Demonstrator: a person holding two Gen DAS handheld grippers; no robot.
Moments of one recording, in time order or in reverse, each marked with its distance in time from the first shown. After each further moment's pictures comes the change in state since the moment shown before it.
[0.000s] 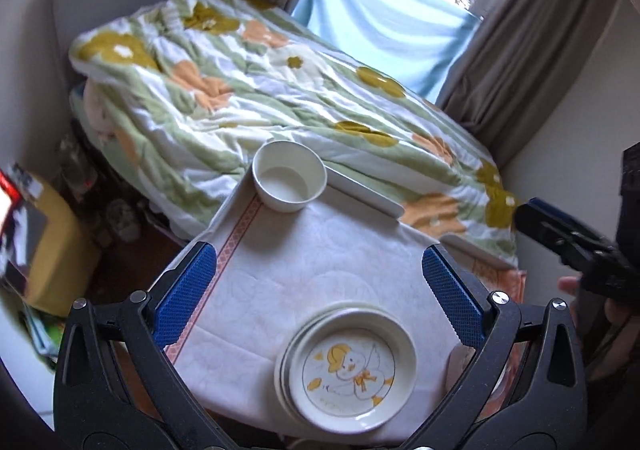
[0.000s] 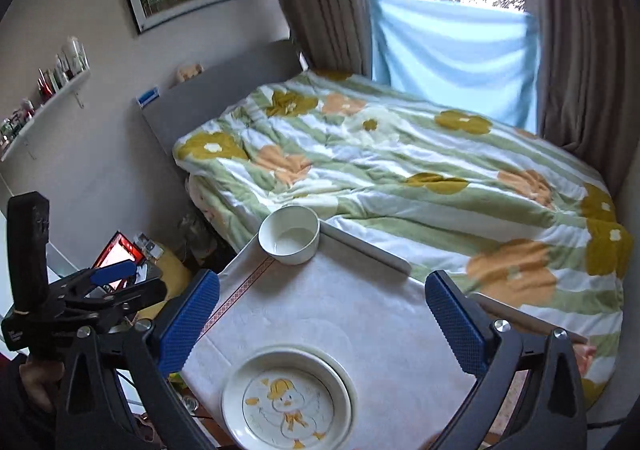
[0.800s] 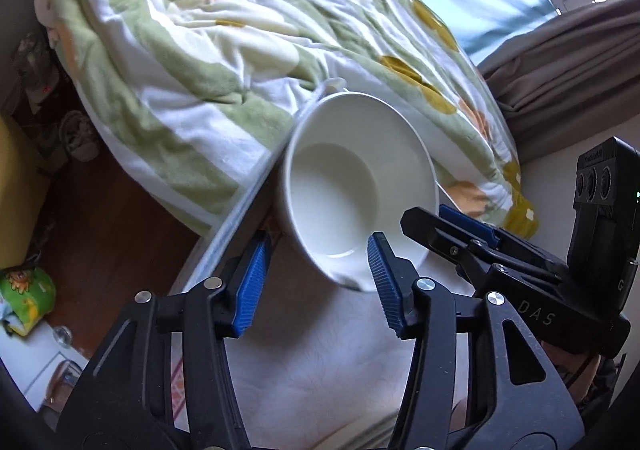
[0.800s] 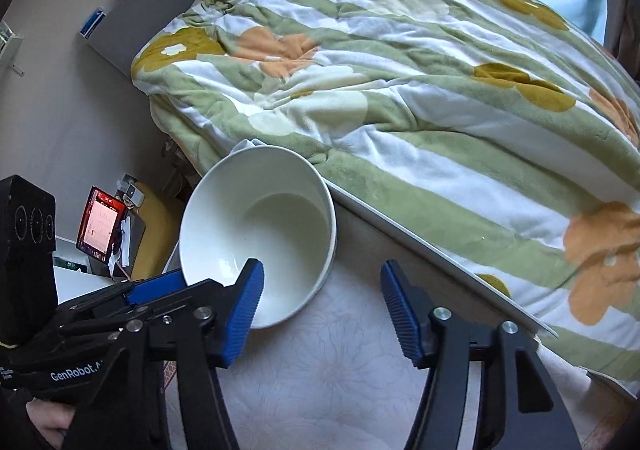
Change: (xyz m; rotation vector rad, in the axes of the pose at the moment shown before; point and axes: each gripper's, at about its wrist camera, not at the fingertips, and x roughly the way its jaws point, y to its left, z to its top) left arm 0.246 0.089 0.054 -0.217 0.328 -0.047; right arm 0.284 -0.019 0.025 0.081 0.415 0.086
